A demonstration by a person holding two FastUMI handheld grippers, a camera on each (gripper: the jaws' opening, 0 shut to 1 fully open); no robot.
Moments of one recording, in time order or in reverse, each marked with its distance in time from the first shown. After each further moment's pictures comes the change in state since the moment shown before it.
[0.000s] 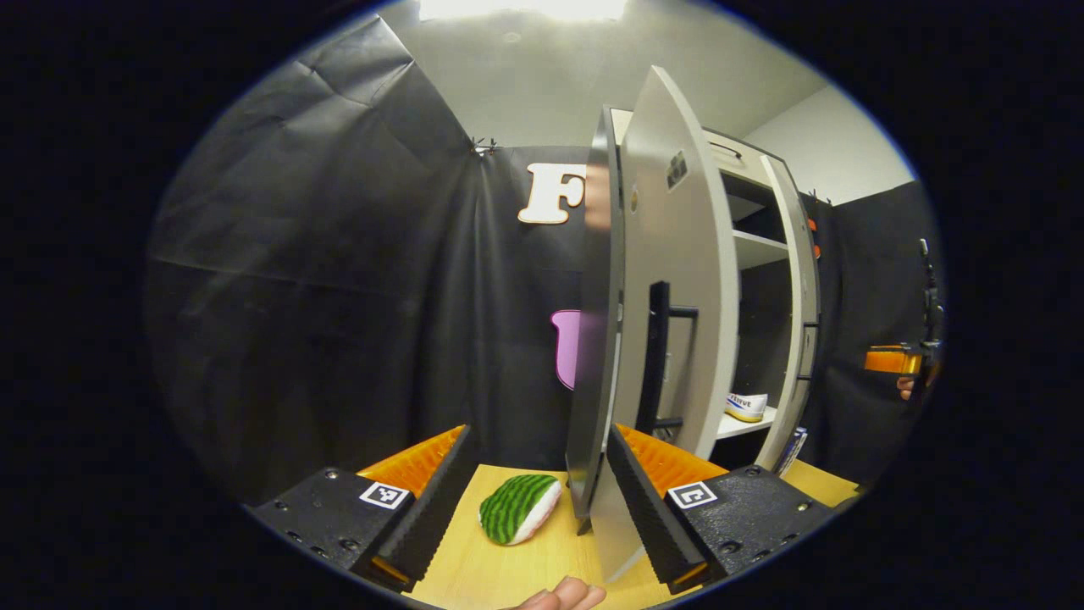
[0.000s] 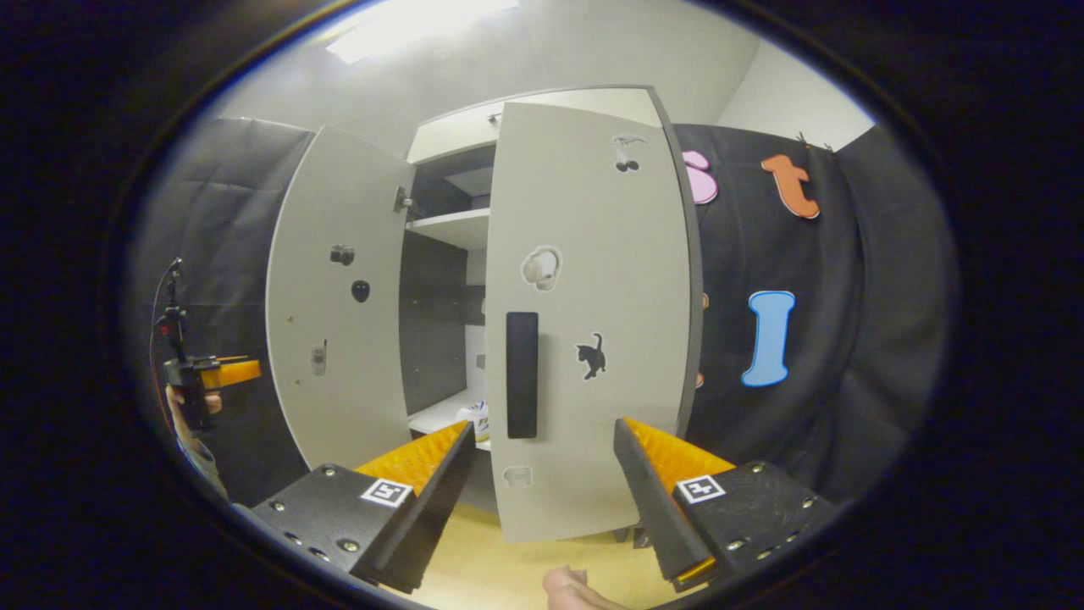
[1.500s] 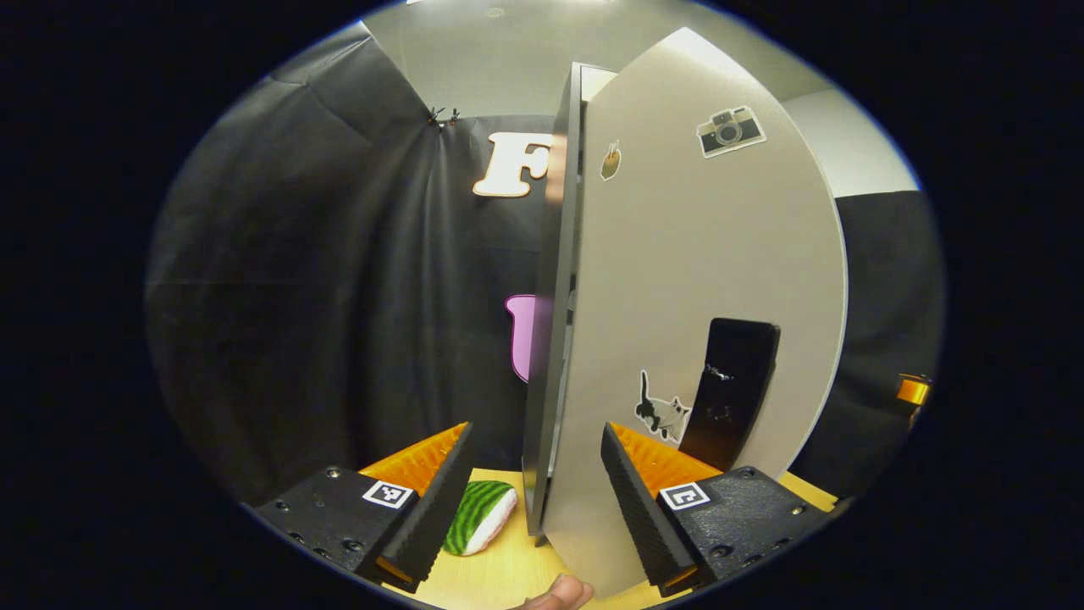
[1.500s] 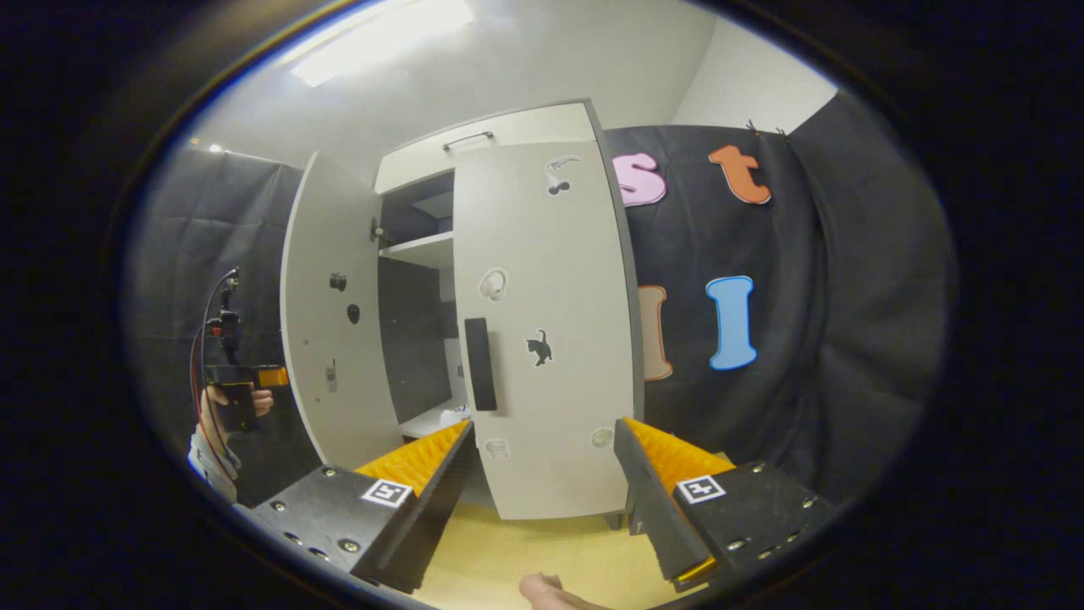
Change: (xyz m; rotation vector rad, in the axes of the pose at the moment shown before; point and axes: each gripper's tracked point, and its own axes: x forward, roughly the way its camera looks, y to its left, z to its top) left arm 0.093 -0.078 0.000 -0.015 0.091 -0.115; right arm -0.054 -0.054 -0.008 0.105 -0.023 -0.100
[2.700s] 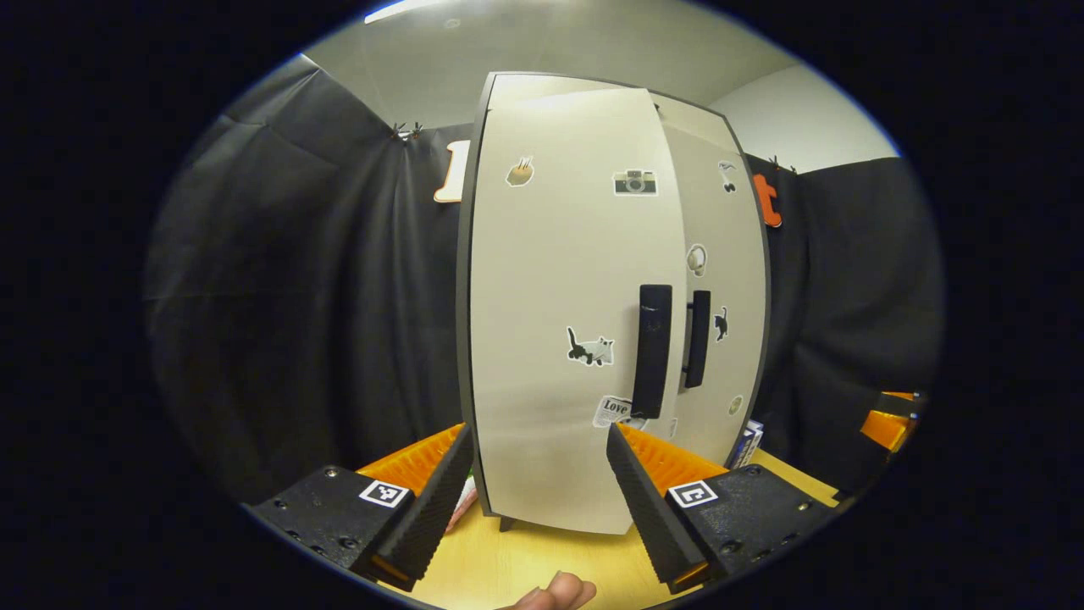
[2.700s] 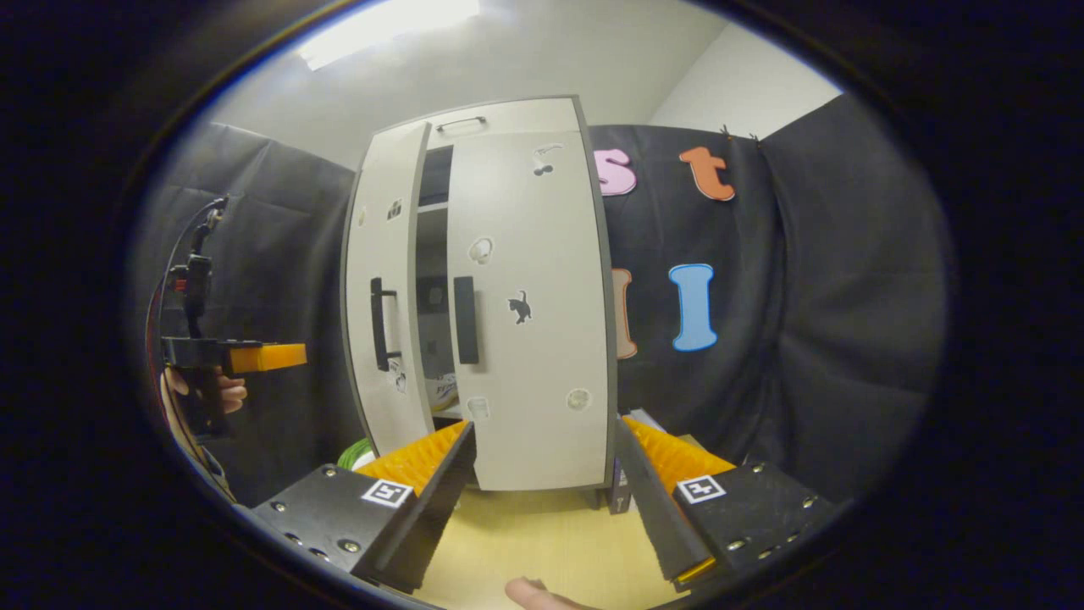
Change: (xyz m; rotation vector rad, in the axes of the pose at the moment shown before) left arm -0.036 -0.101 -0.022 0.038 0.034 -0.049; right arm -0.038 0.020 -0.051 -0.035 0.006 -0.155
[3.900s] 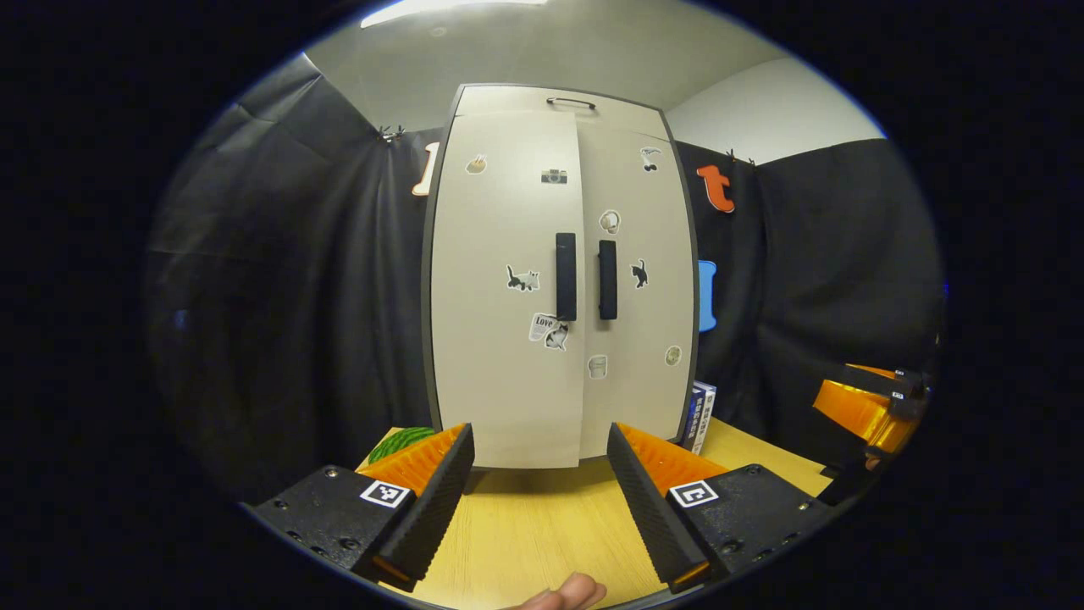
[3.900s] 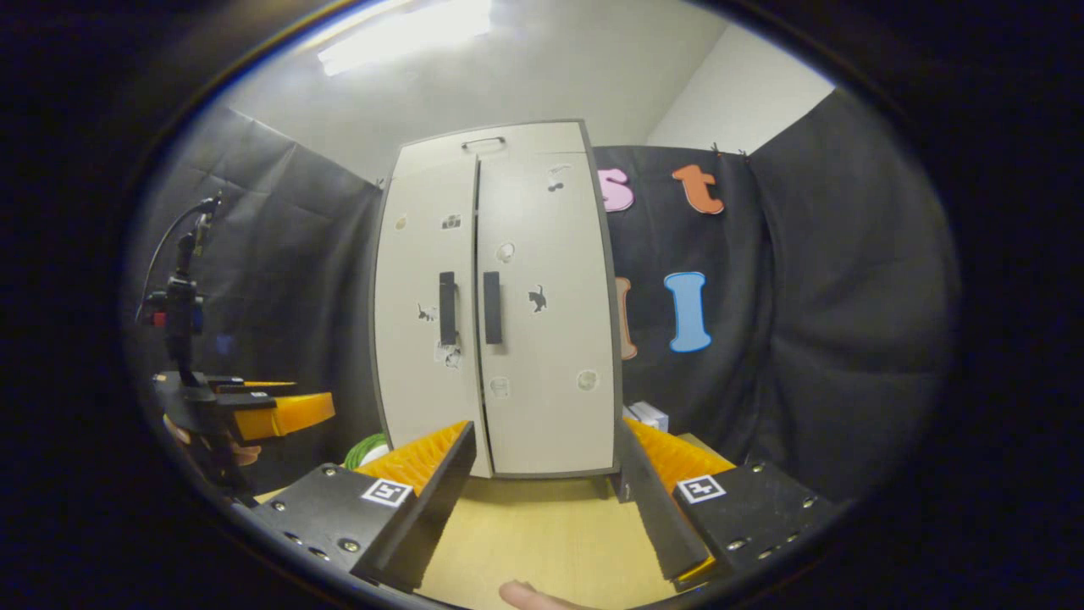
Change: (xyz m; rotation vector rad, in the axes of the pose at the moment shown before) left arm -0.082 -0.062 -0.074 0.041 -0.012 -0.053; right arm -0.067 0.015 -0.044 0.014 -0.097 -0.016
